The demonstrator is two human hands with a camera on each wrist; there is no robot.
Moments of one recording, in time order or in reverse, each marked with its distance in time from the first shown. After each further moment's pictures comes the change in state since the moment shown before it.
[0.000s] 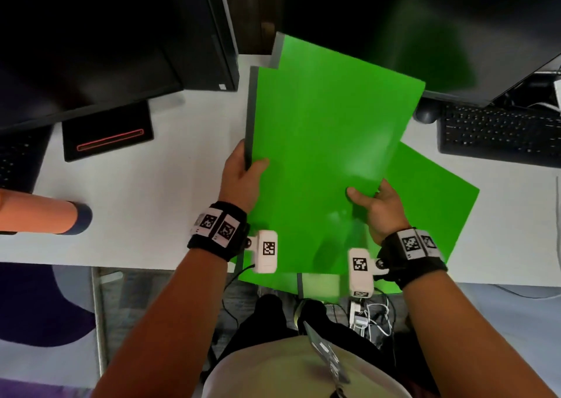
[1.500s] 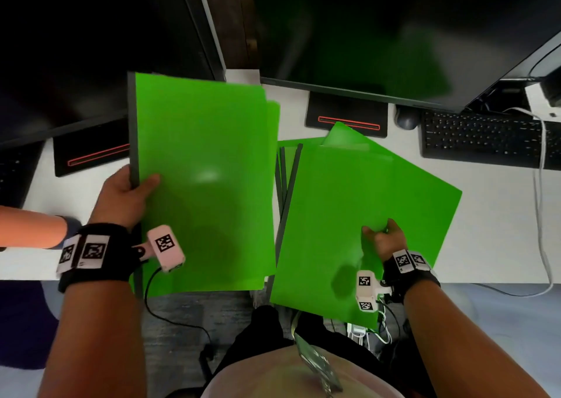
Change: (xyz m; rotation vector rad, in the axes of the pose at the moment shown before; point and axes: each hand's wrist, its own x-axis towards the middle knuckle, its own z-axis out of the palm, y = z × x) left_hand -0.004 0.020 -0.143 0.247 0.208 -0.162; right_hand 0.031 0.078 -0.073 -0.315 0.182 0.179
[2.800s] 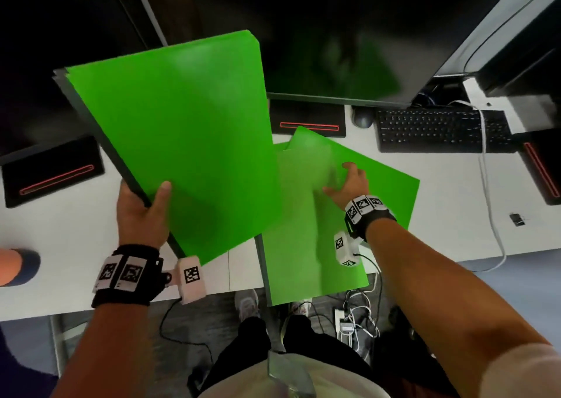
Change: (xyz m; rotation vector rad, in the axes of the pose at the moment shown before) left_hand -0.030 0.001 0.081 0.071 0.095 0.411; right_hand 0.023 -0.091 -0.006 -0.547 0.139 -0.316
